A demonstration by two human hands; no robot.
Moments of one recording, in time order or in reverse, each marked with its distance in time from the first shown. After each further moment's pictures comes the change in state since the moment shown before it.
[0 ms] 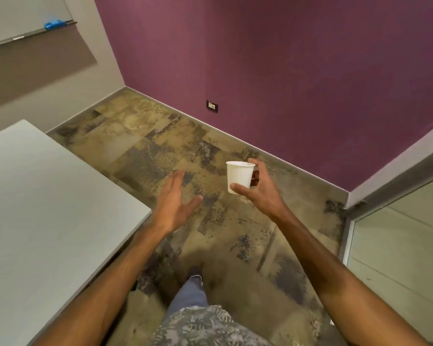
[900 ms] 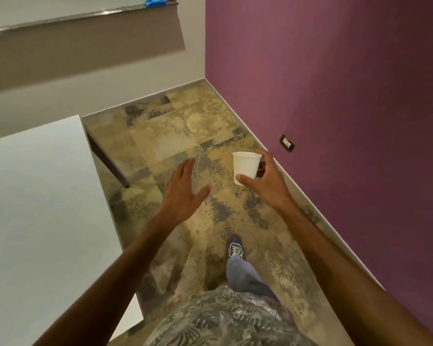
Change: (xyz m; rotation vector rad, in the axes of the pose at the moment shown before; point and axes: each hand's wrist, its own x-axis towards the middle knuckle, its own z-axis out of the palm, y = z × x) left_hand 0.408 -0.121 -0.088 0.075 0.291 -0.324; right_hand 0.514 -0.079 0.145 -0.099 -0.388 -0.153
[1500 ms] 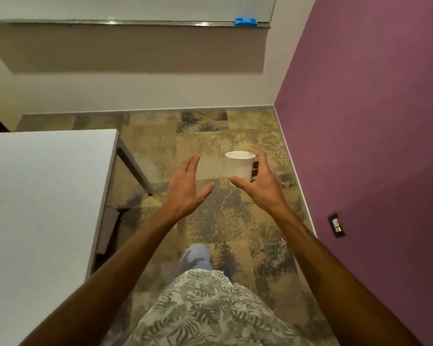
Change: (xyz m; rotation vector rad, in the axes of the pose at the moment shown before) left_hand 0.298 -0.024 -0.036 0.045 0.225 -0.313; right_hand 0.372 -0.063 0.056 -0.050 -0.362 -0.292
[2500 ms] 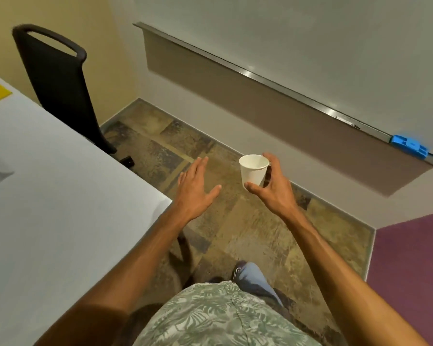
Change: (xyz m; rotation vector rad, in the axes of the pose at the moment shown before) left_hand 0.381 -0.203 -0.154 -0.078 0.395 -0.526; right_hand 0.543 -0.121 0.212 -0.042 -0.569 -0.346
